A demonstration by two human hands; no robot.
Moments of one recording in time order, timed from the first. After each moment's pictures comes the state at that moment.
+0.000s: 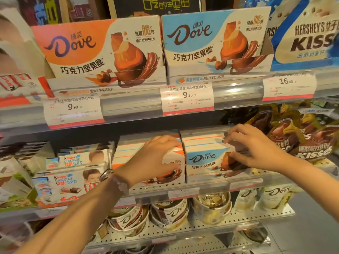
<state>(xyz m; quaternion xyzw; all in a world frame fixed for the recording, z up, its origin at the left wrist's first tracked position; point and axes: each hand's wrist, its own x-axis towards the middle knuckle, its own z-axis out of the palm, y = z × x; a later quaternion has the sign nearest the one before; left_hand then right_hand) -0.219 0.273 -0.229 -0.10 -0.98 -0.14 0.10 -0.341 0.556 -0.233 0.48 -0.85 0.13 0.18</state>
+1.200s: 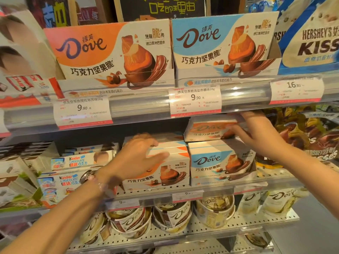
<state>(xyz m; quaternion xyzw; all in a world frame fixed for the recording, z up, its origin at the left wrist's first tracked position) -0.205 0.230 -0.217 -0.02 -0.98 -0.14 0.12 -0.334 0.525 -0.192 0.38 -0.86 0.19 0.27</state>
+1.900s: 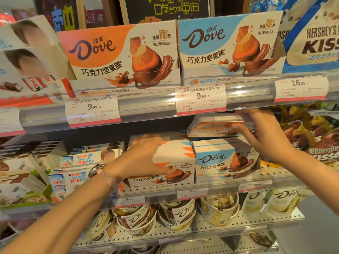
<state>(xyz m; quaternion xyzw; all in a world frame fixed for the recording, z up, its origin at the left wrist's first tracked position) -0.205 0.226 -0.217 -0.07 -0.99 -0.11 0.06 -0.317 0.523 -0.195 0.39 -0.82 0.23 0.34</state>
